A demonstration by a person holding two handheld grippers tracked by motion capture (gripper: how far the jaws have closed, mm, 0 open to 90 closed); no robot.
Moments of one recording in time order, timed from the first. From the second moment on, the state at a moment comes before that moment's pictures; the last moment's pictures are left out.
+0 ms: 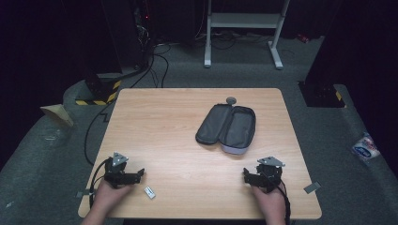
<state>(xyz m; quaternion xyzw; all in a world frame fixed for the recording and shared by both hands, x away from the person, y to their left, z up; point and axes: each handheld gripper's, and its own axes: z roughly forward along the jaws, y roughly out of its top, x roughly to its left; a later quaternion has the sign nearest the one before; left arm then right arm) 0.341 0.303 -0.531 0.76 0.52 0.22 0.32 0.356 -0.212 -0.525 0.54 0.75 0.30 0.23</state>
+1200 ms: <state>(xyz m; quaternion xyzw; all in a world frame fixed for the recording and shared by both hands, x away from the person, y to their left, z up) 0.343 0.302 -0.530 0.76 0.52 0.22 0.32 0.355 -0.213 -0.524 0.54 0.75 0.31 0.23</state>
